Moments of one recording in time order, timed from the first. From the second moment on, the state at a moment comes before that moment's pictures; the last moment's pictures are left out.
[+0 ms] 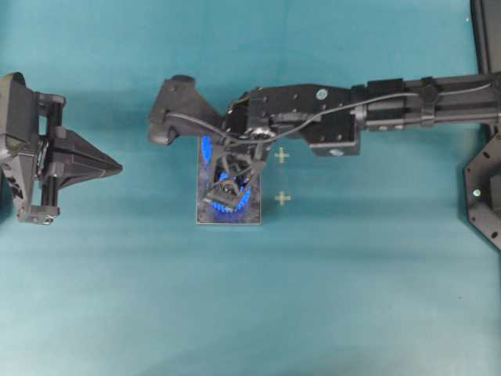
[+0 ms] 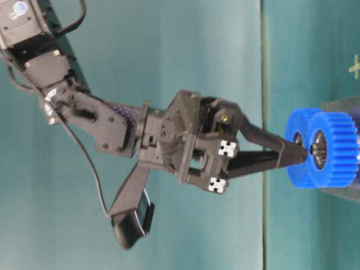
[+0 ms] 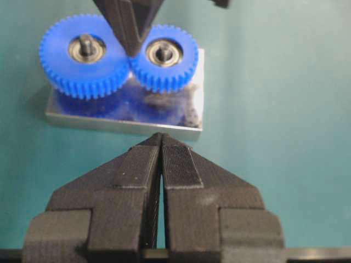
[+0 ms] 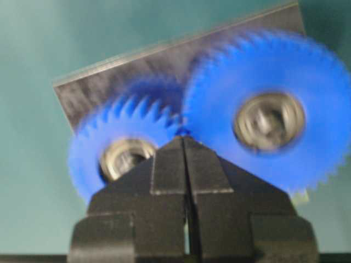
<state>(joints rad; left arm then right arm) 0.00 -0.70 1.09 0.01 0.06 -0.11 -0.07 0.31 0.06 0.05 0.97 0.25</state>
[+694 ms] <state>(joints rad) -0.01 -0.70 1.08 0.01 0.06 -0.11 -0.02 0.26 0.06 -0.01 0.94 0.38</state>
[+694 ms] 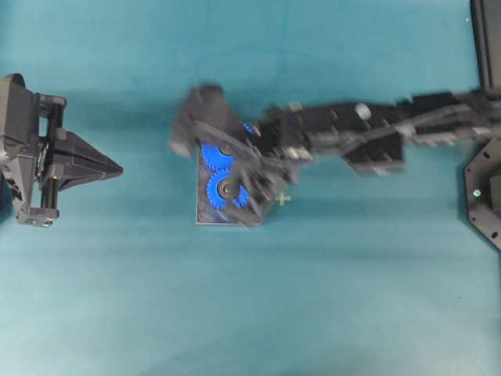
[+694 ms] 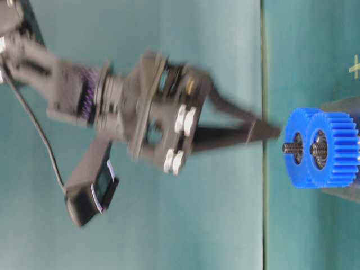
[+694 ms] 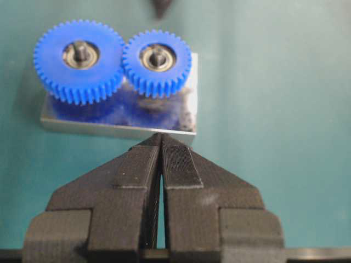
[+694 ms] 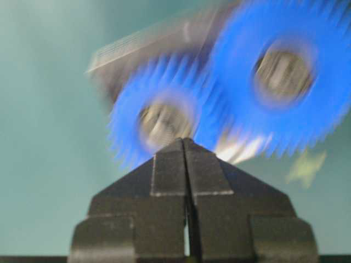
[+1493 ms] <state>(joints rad) -0.02 -0.70 1.08 0.01 0.06 -0.13 0.03 0.23 0.19 0.00 0.94 0.51</state>
